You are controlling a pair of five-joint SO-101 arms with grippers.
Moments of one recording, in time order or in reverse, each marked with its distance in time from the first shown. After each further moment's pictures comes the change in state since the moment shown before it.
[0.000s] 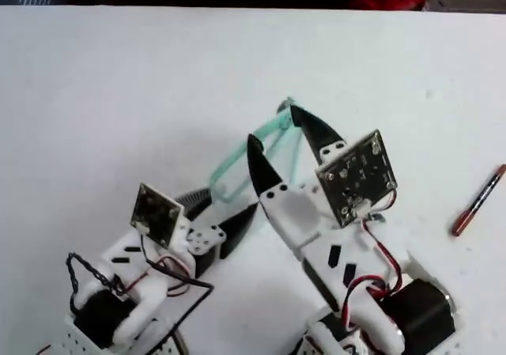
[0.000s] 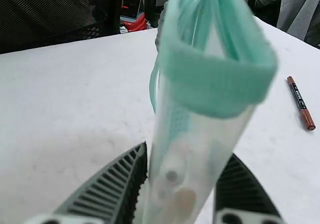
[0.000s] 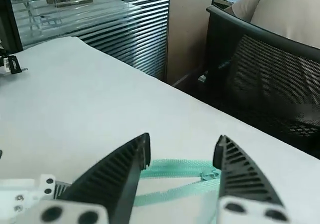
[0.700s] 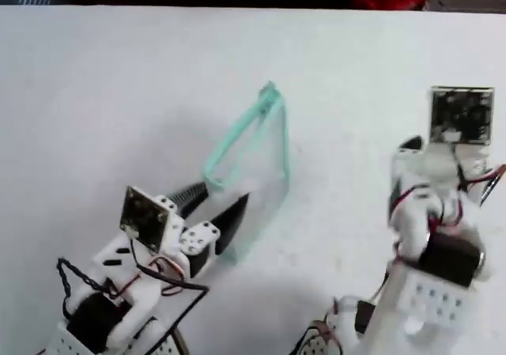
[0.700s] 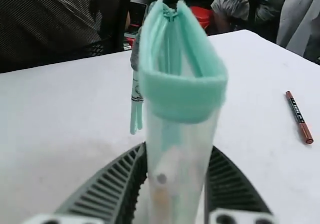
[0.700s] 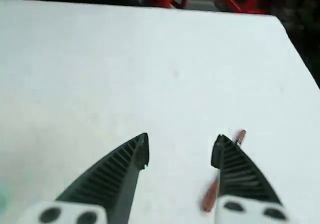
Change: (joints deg) left arm -1.1 -0.4 -3.2 0.4 -0.7; right arm 55.4 9.4 10.5 1.2 9.2
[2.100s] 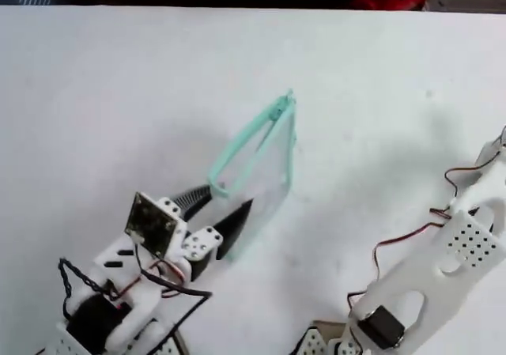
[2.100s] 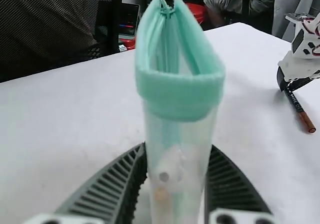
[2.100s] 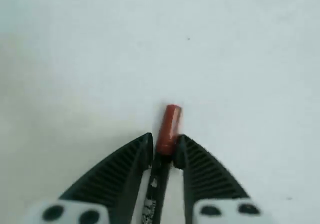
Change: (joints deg) left arm 1.5 -0.8 0.4 1.1 -3.4; right arm 21.2 112.5 -82.3 1.6 0.5
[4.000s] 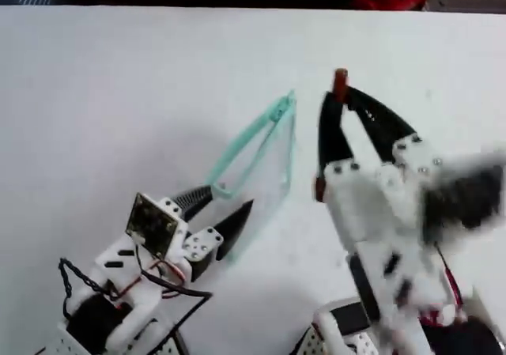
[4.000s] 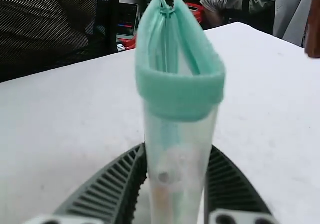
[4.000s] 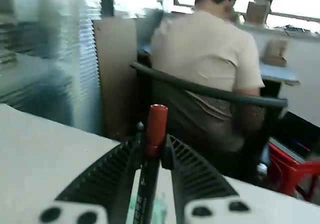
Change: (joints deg) left arm 0.4 0.0 0.0 0.0 -0.1; right arm -64.4 -120.0 56.6 -4.4 -11.9
